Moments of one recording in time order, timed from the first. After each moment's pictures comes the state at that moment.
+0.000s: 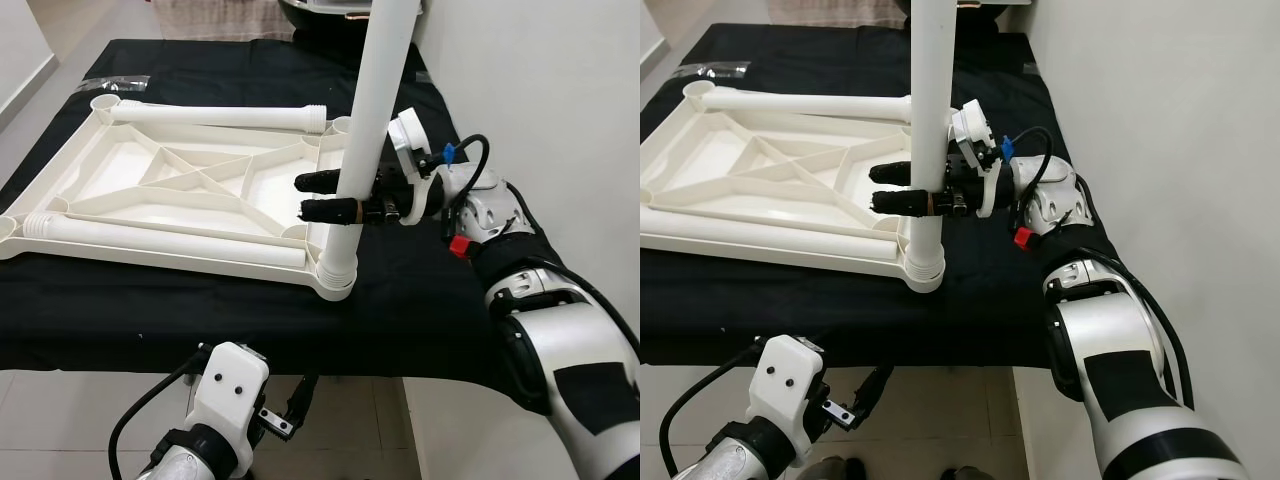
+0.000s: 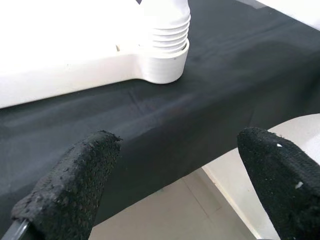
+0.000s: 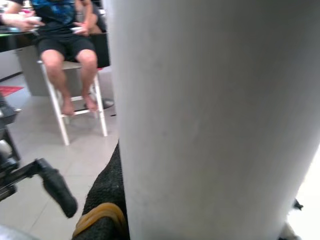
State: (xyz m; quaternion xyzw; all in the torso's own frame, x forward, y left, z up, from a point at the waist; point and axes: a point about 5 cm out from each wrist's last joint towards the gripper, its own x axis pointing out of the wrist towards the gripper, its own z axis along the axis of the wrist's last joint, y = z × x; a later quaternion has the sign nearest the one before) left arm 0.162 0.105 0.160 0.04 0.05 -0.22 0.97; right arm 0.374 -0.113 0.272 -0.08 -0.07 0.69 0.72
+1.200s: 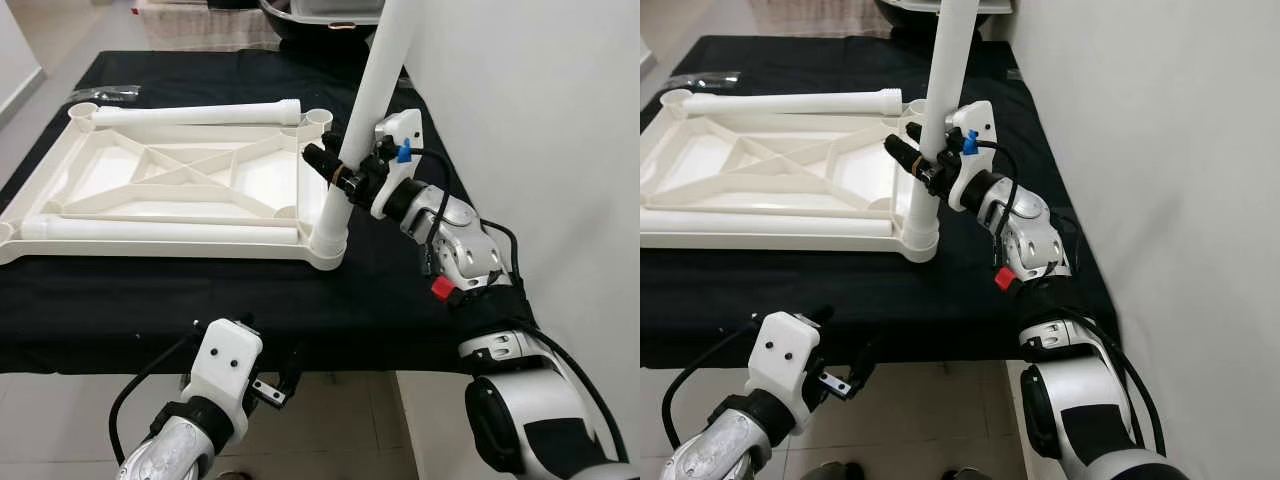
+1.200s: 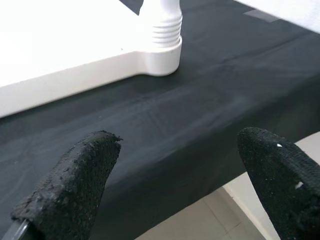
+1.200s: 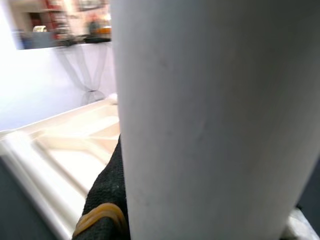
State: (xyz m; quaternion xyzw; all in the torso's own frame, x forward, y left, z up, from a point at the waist) left arm 0.185 0.114 0.164 0.06 0.02 -0.19 0.98; right arm 0.386 -0.102 0.261 0.00 -0.11 0.31 0.94
